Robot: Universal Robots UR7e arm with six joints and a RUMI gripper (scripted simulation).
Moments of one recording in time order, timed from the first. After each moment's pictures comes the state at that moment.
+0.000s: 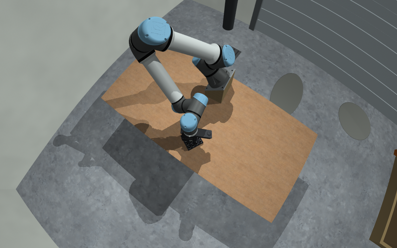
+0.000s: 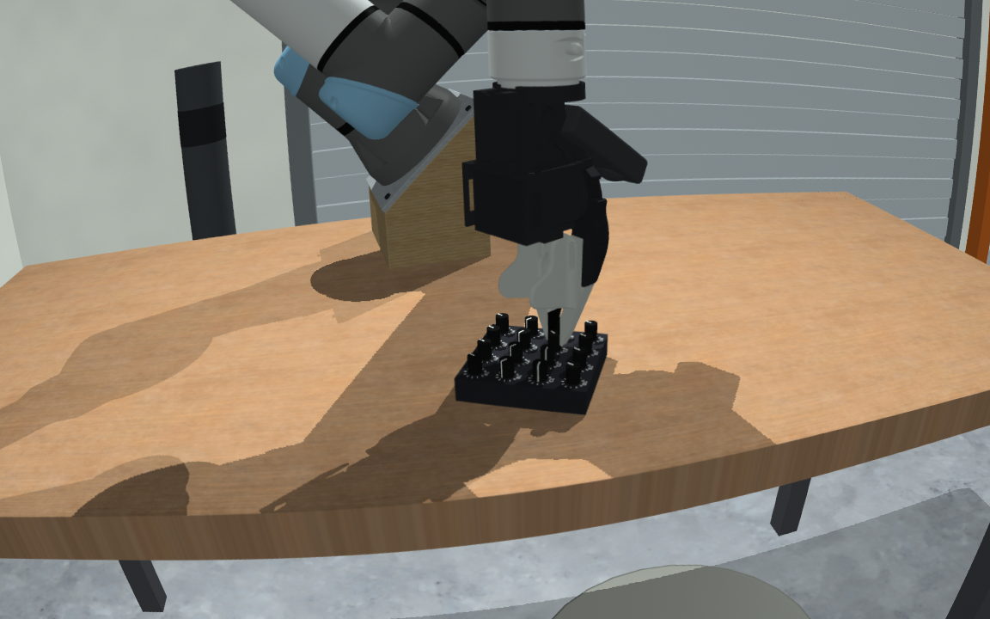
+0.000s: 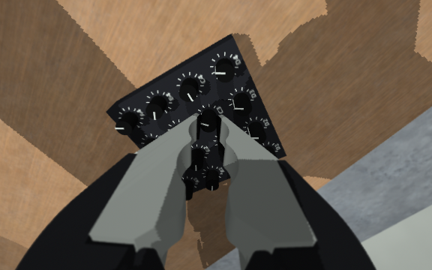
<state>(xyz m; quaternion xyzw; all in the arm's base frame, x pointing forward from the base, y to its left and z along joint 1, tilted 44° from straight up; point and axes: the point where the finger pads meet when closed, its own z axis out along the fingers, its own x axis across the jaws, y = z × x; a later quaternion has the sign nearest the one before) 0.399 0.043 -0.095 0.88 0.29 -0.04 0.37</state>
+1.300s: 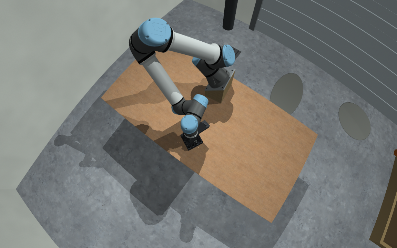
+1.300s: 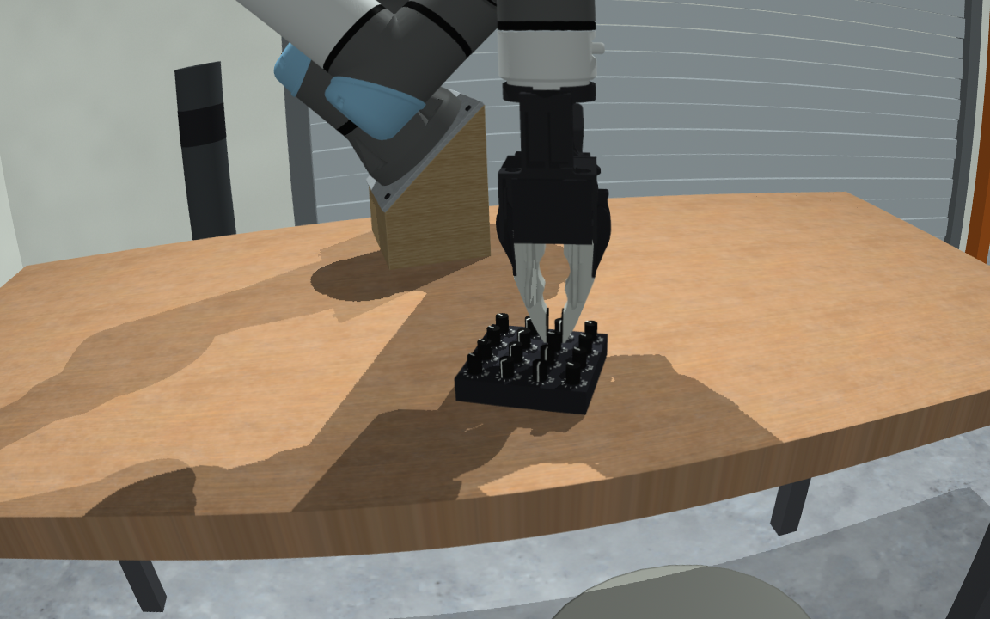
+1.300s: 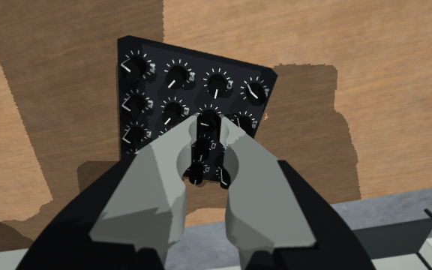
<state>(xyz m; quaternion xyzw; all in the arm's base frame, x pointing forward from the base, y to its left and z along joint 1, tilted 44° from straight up) 0.397 0.041 -0.093 0.72 0.58 -0.17 0.33</state>
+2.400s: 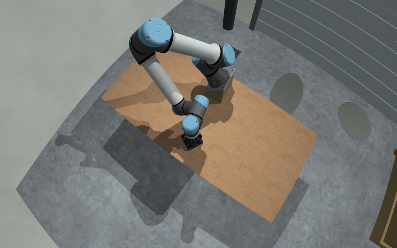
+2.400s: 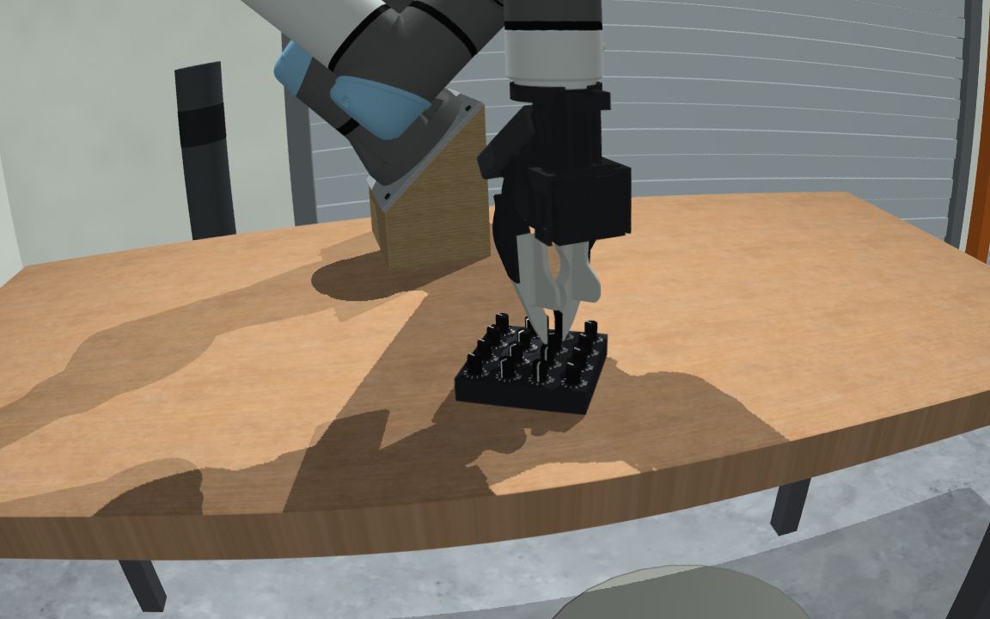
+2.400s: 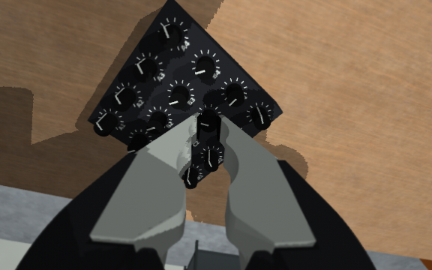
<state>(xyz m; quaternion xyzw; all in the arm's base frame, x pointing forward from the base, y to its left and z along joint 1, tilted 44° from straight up) 0.397 0.039 -0.091 0.54 0.75 -0.25 0.27</state>
